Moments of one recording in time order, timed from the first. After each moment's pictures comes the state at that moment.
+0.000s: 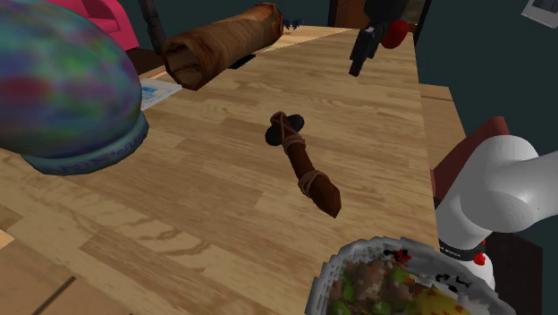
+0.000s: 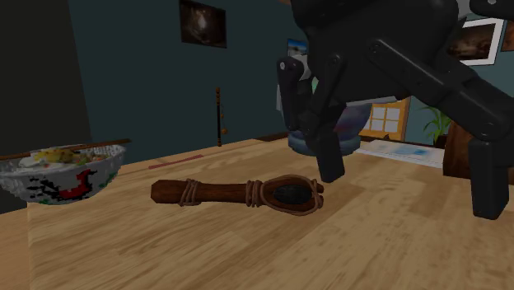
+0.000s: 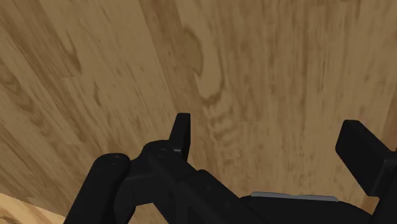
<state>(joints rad) 0.02 -0.82 0.05 -2.30 -0.11 1.69 -0.07</state>
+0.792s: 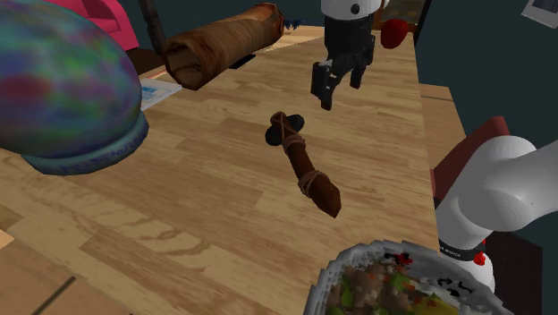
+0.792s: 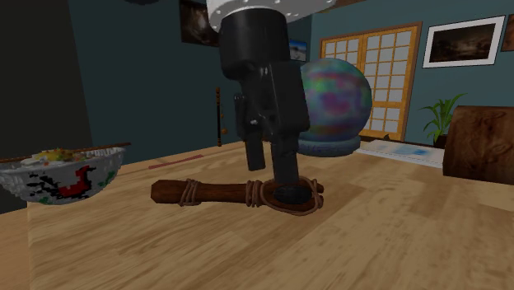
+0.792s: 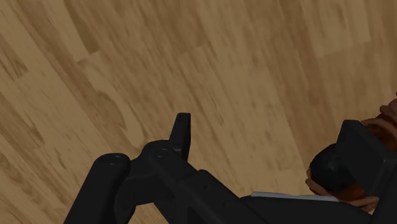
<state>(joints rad) -0.02 -0.67 0.37 -2.18 0.01 1.52 0.40</state>
